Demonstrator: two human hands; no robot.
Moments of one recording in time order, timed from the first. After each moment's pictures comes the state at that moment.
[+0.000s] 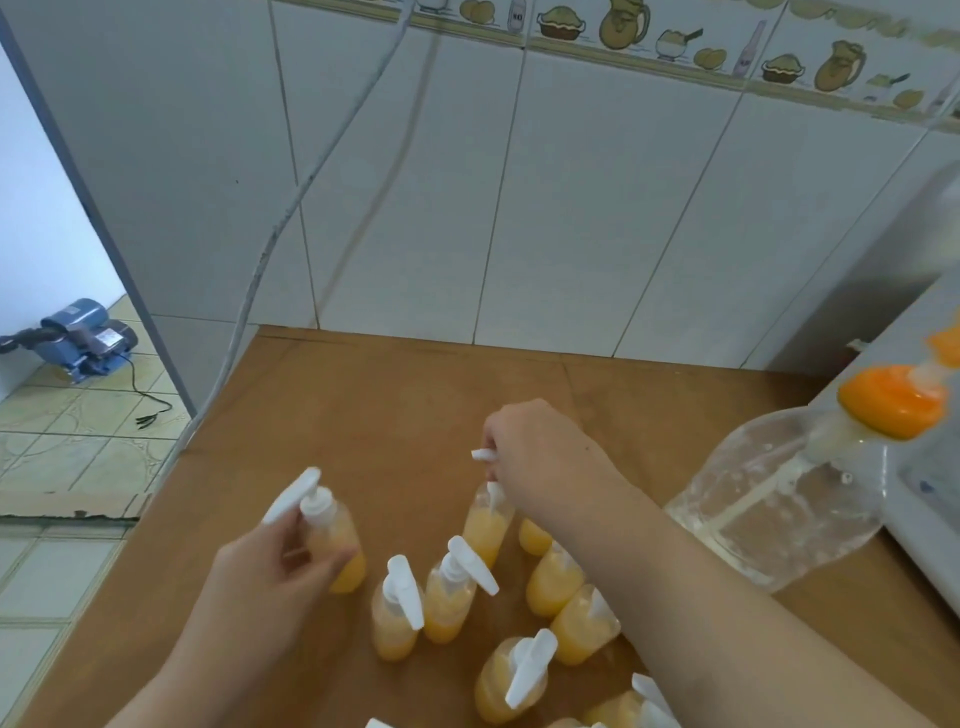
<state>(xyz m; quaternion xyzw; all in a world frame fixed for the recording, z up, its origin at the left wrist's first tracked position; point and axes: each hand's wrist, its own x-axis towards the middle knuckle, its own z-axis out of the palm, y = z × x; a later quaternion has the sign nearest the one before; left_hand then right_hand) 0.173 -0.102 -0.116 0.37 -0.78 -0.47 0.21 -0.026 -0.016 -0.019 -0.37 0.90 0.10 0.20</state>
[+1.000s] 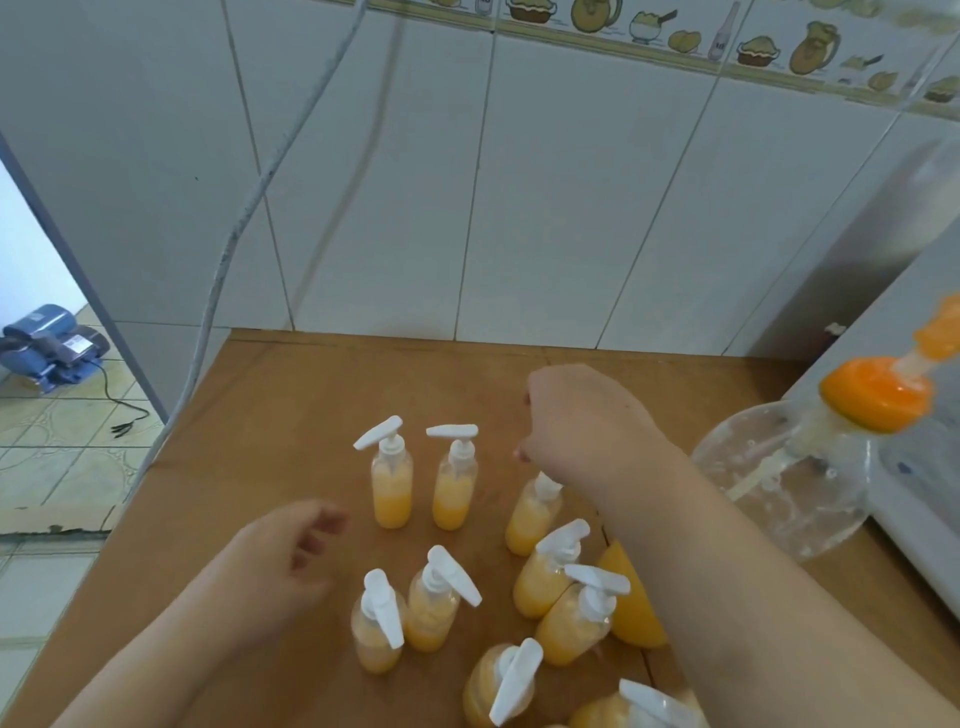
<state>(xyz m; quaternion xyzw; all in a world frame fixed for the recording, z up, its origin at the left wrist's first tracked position) 0.150 -0.136 -0.124 0.26 -0.88 -0.40 0.03 -0.033 0.024 0.017 -0.34 0.94 0.03 0.08</state>
